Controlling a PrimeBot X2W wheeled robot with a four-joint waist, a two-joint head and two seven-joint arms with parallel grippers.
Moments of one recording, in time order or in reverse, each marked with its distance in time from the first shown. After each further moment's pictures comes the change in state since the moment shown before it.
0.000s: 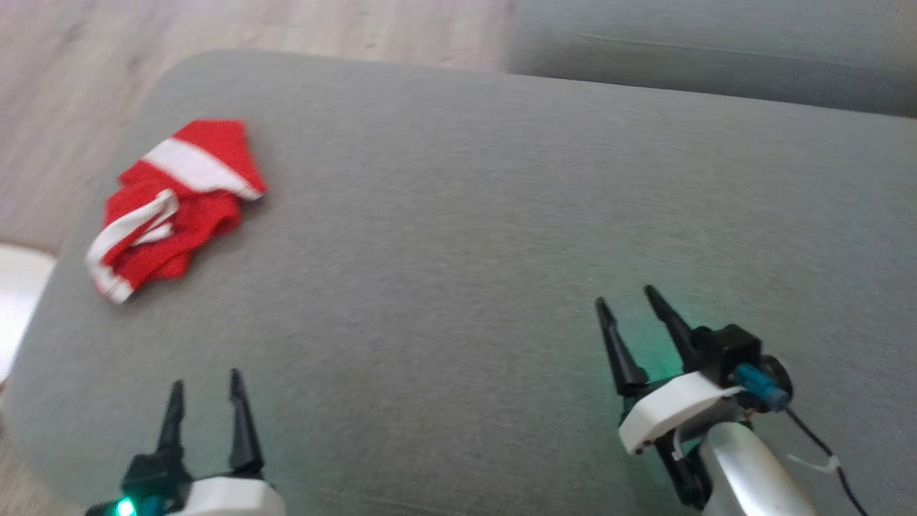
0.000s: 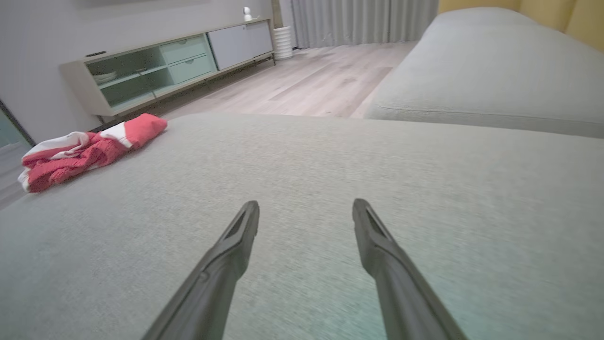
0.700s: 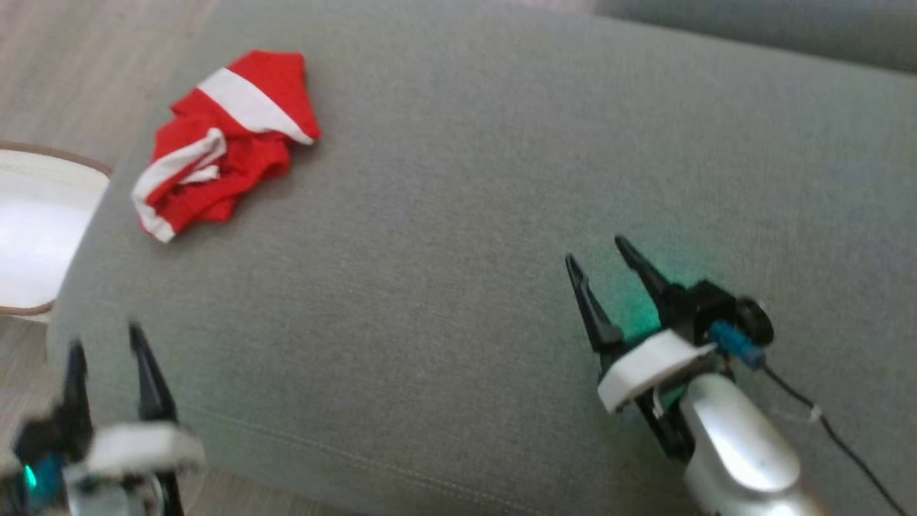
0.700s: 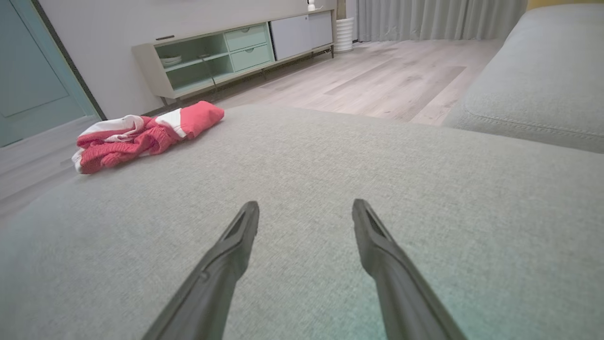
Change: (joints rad) left arm -0.117 0.015 0.260 0.067 0.016 -0.087 0.000; right arm -0.098 -0.001 0.093 -0.018 -0.026 0.000 0.000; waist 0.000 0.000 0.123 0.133
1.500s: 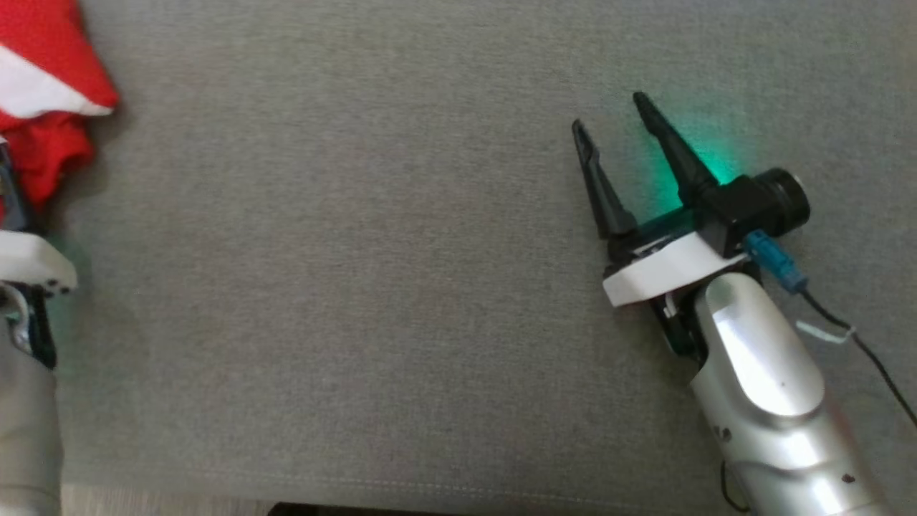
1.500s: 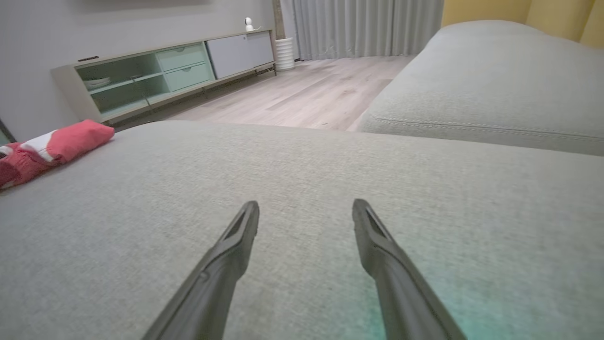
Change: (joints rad) left arm -0.616 0.267 0.015 0.507 0.109 -0.066 0.006; right arm -0.172 -0.007 -0.044 -0.165 -0.086 0.000 -0.009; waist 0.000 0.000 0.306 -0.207
